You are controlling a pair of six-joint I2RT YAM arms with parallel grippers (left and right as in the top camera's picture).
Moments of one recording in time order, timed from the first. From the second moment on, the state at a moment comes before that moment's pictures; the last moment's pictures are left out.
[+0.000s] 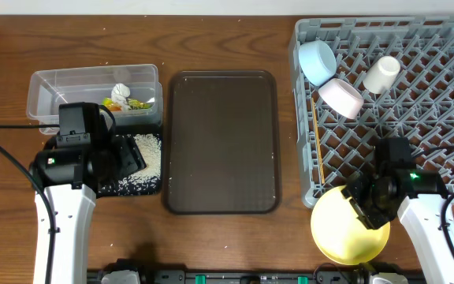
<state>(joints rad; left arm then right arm) 0.11 1.17 1.07 -1.14 0.07 -0.33 0.00 1.16 0.73 -1.07 -0.10 1.02</state>
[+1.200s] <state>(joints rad) 0.11 1.17 1.07 -1.14 0.07 -0.33 -0.13 1.13 0.73 -1.03 0.24 0.45</state>
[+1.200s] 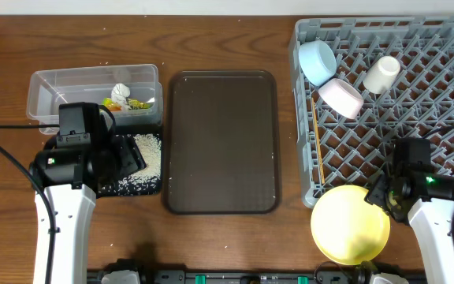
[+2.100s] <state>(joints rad) 0.11 1.17 1.07 -1.14 0.07 -0.33 -0.13 1.12 0.52 -0.82 0.21 0.36</state>
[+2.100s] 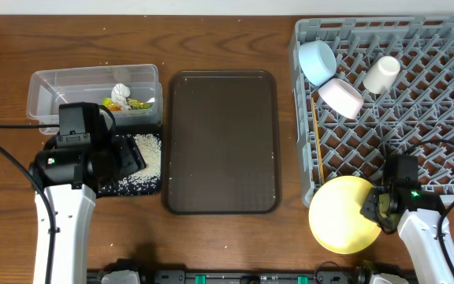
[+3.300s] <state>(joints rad) 0.11 1.17 1.07 -1.12 0.14 -0.33 -0.14 1.12 0.52 -0.82 0.14 0.35</state>
